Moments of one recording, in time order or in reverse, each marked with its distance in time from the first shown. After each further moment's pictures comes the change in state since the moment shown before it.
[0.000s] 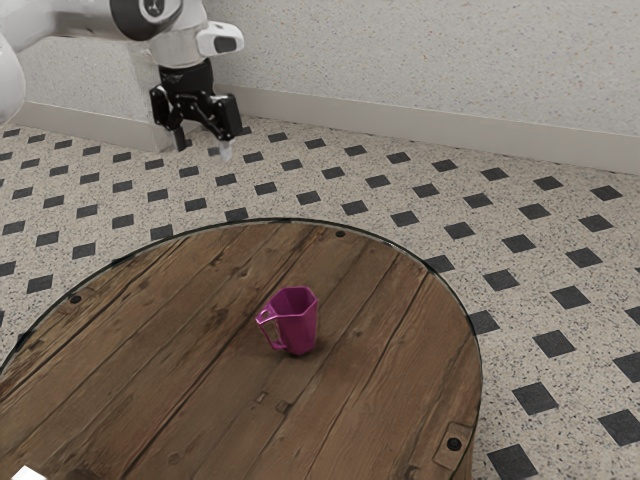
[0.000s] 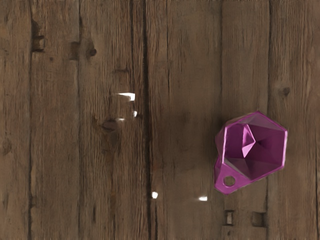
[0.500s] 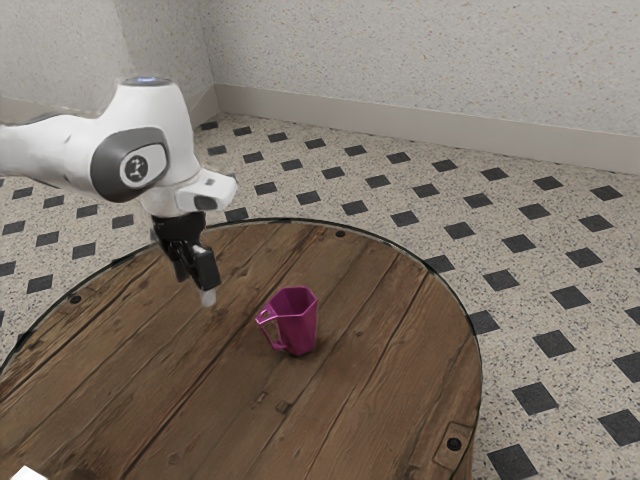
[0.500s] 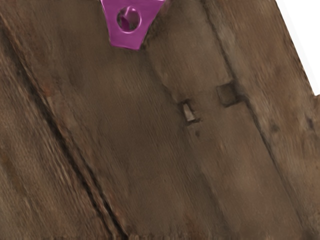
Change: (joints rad) arm -0.108 -0.373 -0.012 -0.904 0.018 0.468 0.358
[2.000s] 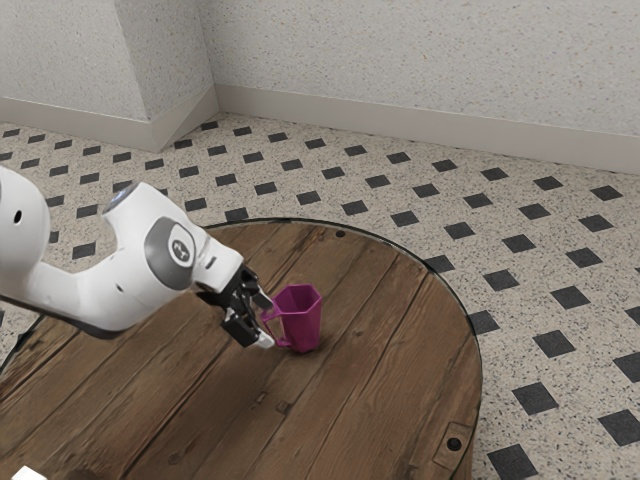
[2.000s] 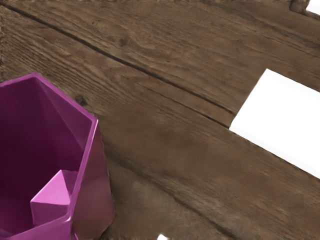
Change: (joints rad) arm -0.082 0.170 0.018 -0.186 -0.840 0.681 1.187
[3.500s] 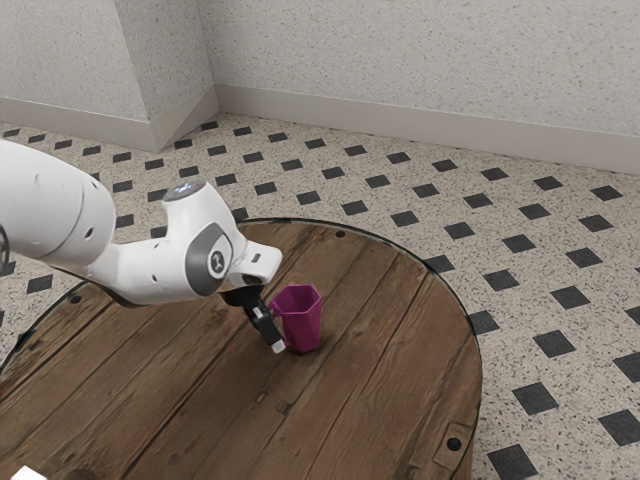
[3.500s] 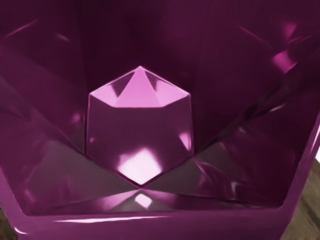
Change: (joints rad) arm 0.043 0.250 -0.001 0.202 0.367 -0.090 -0.663
